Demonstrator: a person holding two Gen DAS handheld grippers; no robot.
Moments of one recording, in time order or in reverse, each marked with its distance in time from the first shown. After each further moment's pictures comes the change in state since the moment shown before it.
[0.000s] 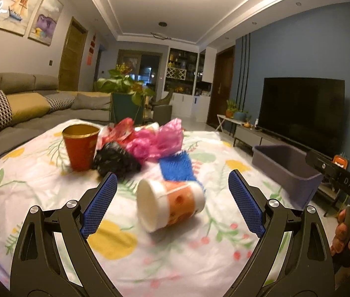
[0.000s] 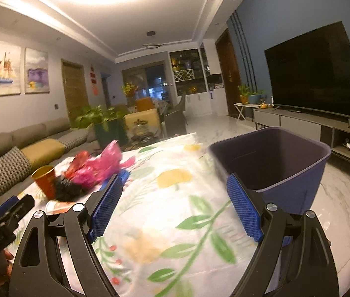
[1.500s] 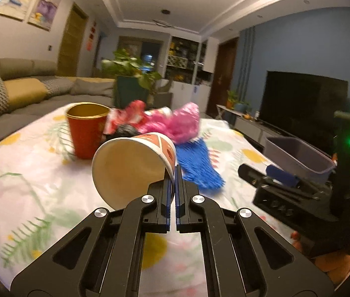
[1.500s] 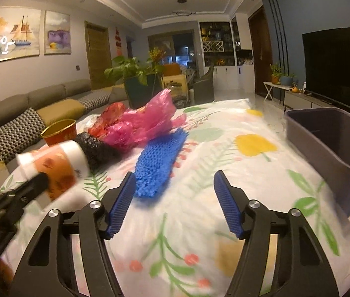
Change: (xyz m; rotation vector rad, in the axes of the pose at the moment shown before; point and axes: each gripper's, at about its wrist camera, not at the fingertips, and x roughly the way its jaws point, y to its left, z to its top) left arm 0.035 0.042 -0.007 -0.045 0.063 -0.001; right arm 0.088 0.105 -0.037 -0.107 0.200 0.109
